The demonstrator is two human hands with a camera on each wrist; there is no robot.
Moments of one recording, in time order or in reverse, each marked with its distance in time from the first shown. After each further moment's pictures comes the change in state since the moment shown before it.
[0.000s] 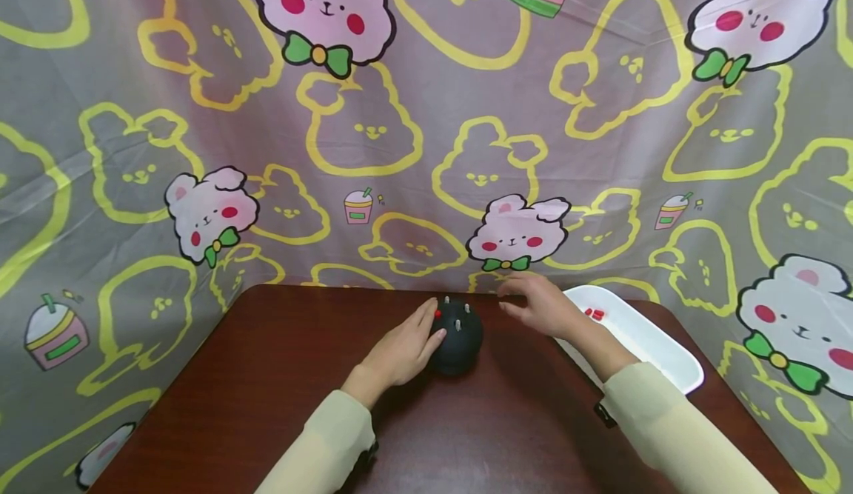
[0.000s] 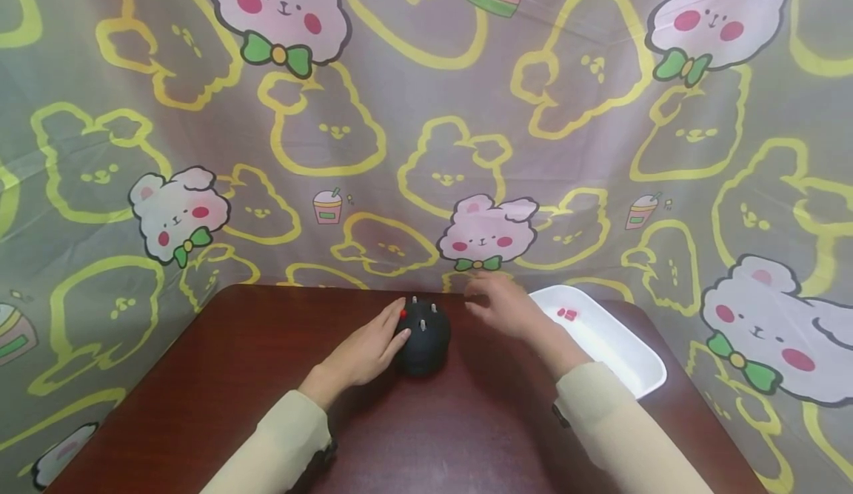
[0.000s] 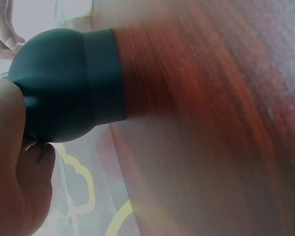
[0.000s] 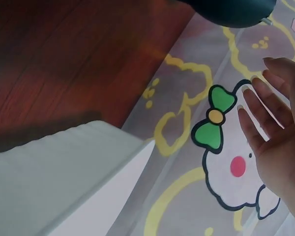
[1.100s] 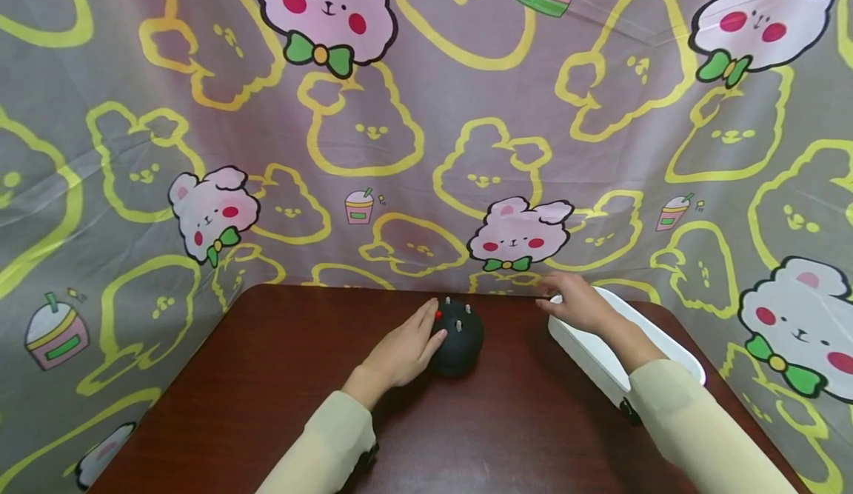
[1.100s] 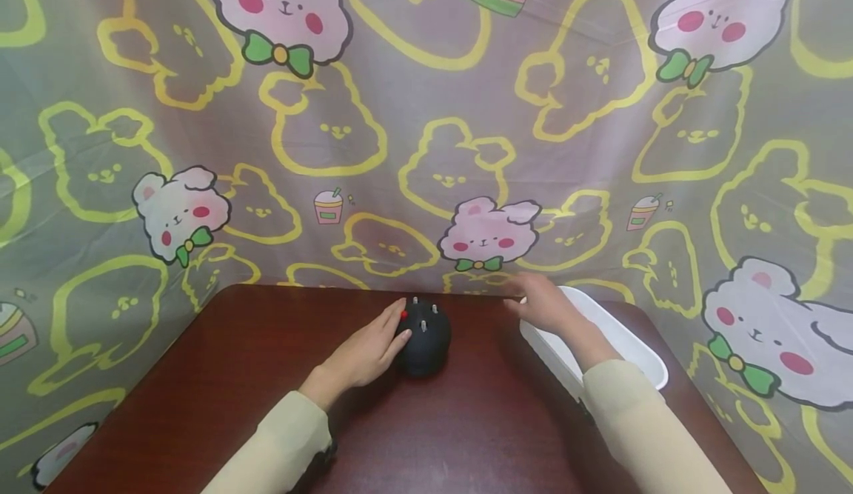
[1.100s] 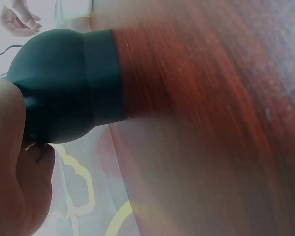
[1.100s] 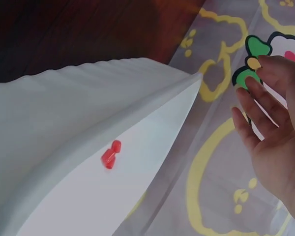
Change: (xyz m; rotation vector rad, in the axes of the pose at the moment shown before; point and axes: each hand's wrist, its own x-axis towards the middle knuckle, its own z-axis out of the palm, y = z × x) left_hand -0.001 0.000 0.000 -0.014 -0.015 -0.009; right_hand -0.028 0.054 -0.017 -0.016 -0.019 0.128
